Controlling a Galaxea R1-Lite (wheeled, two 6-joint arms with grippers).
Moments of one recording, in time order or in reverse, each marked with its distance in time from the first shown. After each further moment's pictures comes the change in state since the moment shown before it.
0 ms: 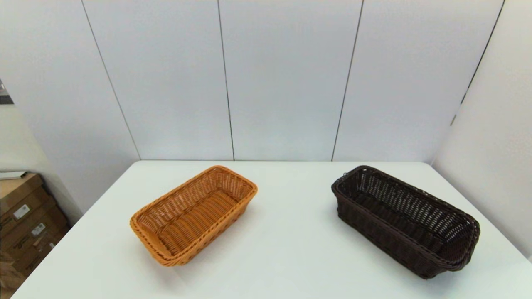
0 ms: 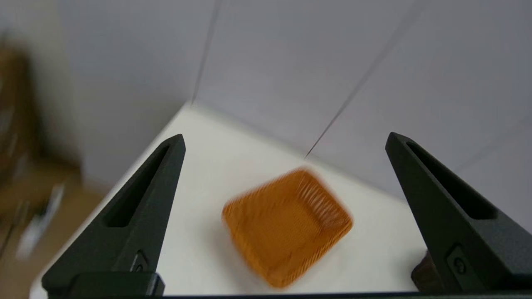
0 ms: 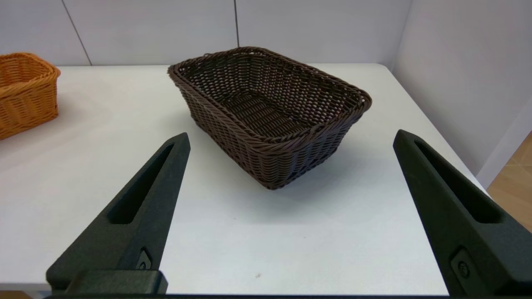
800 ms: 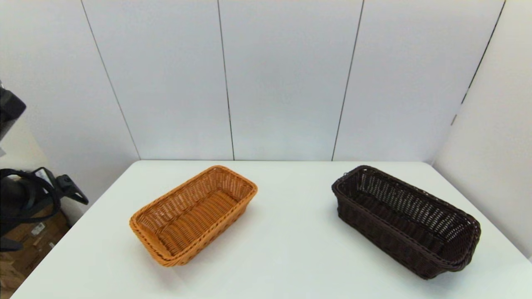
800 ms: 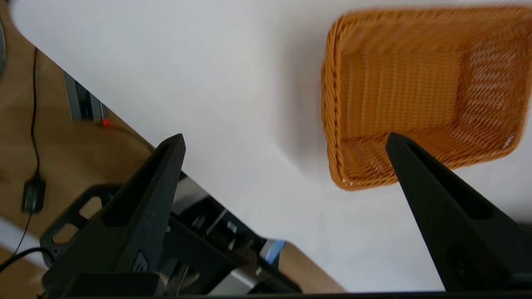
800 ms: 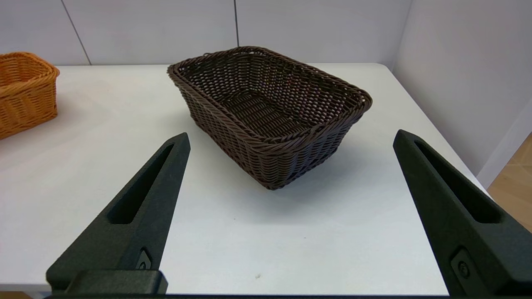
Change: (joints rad) left arm -0.010 0.484 0.202 0.245 -0.055 -0.394; right arm 0.000 0.000 0.000 0.000 0.000 0.000
